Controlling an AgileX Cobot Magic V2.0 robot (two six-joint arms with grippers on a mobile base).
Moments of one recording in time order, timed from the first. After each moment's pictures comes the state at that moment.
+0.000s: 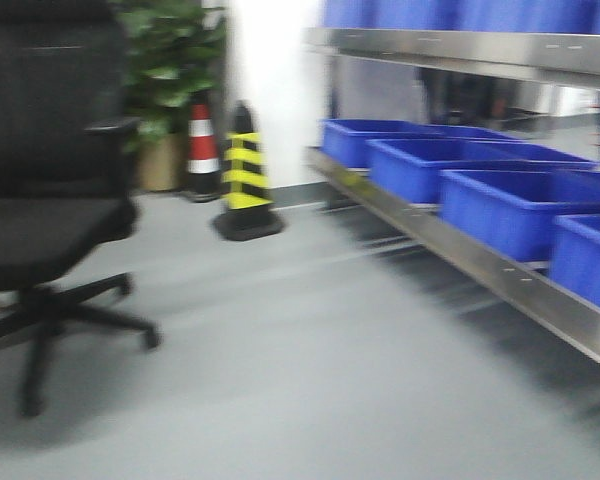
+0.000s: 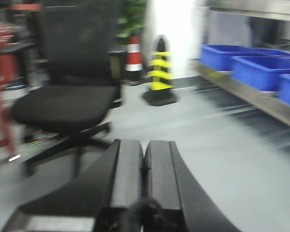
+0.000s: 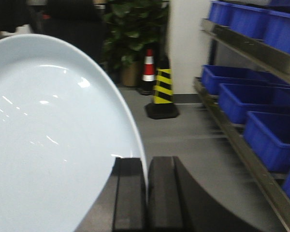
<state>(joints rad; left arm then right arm) 0.00 -0.02 0.03 -0.20 0.09 0.25 0.47 0.43 -0.72 -0.32 0.44 0.36</state>
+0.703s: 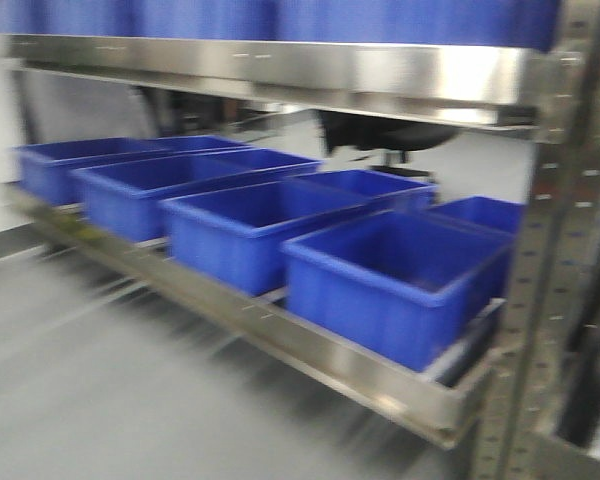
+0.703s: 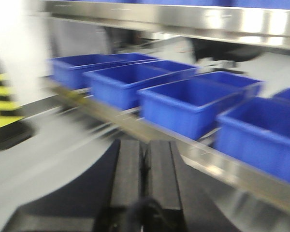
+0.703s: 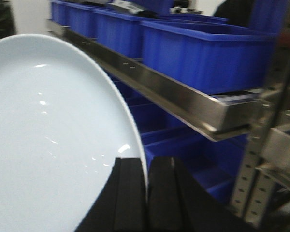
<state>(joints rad) 0.00 -0.02 0.03 -0.20 0.09 0.25 0.47 0.43 -0.72 -0.32 0.44 0.36</state>
